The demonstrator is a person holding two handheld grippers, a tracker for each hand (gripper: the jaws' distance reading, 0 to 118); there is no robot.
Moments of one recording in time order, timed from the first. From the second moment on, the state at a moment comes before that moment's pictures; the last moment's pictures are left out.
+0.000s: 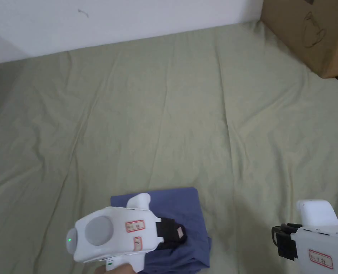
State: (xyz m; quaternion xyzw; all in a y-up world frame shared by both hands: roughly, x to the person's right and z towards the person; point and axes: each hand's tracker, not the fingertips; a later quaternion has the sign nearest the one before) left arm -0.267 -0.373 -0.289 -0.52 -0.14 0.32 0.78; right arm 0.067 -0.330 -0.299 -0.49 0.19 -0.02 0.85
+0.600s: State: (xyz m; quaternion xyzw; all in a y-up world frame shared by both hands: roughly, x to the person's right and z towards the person) left arm -0.292 -0.338 -0.254 -0.45 -0.20 0.38 0.79; right arm 0.046 -0.312 -0.308 -0.47 0.21 0.01 0.86
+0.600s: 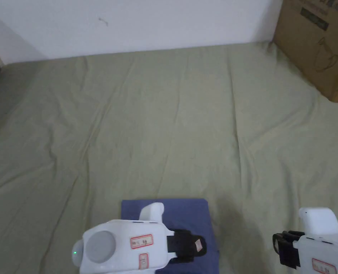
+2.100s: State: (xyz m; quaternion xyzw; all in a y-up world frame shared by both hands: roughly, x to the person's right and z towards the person) left arm -0.418 -0.426 -0.259 -0.47 -0.21 0.48 0.71; right arm -0.116 -0.352 -0.341 -0.53 0.33 0.05 0.78
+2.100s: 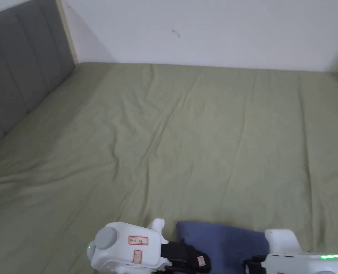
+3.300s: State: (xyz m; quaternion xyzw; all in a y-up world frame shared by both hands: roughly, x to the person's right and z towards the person) left arm -0.728 -0.290 -0.201 -0.57 0.29 0.11 0.76; right arm -0.129 -0.348 -0.340 -0.51 0.32 0.06 0.79
